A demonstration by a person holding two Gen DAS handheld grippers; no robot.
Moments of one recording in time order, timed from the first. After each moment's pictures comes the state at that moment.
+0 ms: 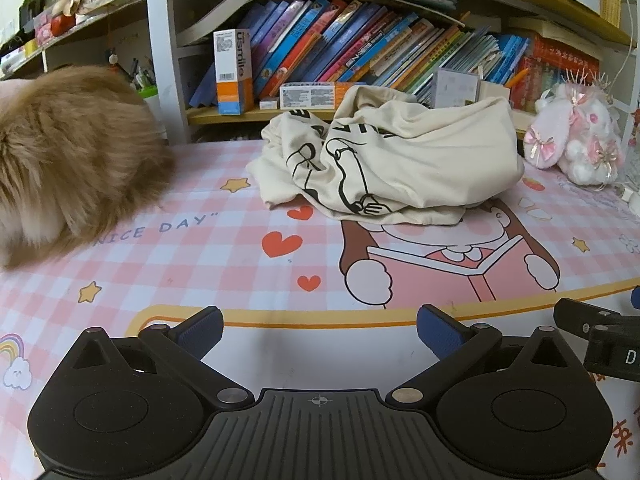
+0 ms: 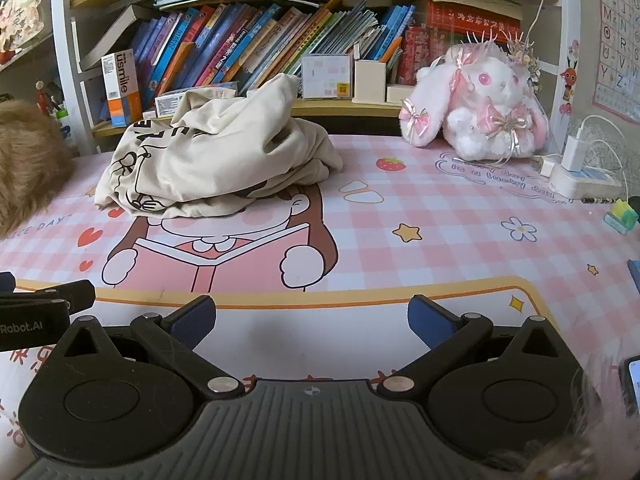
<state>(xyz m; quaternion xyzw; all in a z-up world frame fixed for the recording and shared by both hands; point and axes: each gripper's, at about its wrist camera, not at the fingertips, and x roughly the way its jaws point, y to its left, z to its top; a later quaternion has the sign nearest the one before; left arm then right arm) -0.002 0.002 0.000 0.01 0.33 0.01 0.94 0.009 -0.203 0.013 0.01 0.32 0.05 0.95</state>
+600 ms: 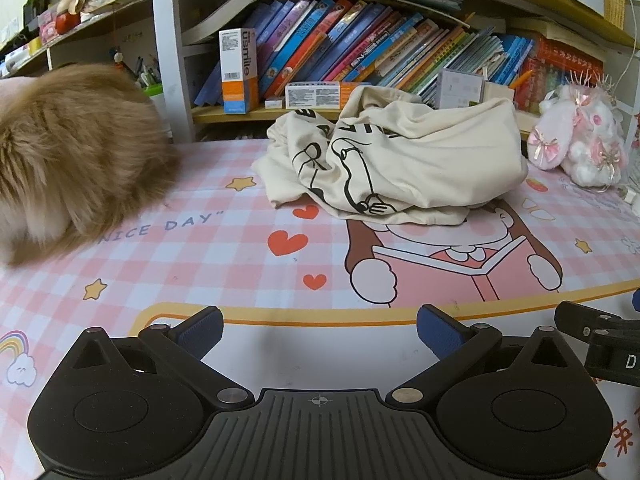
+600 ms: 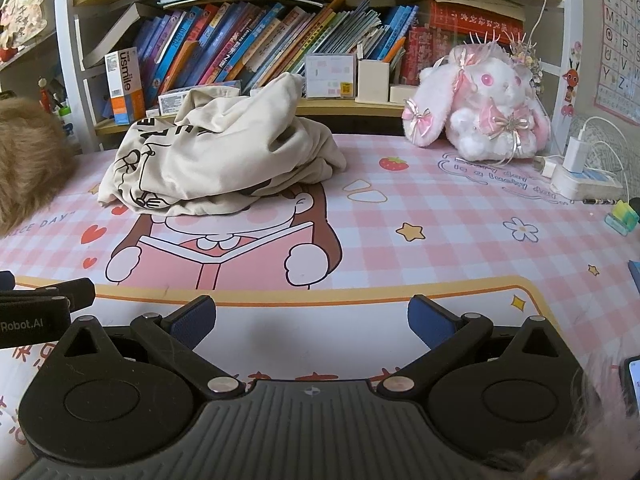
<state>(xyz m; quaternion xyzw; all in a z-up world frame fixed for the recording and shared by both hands) -0.003 0.002 -0.004 0.00 0.33 0.02 0.94 0.008 -0.200 0.014 0.01 0.32 0.05 0.95</state>
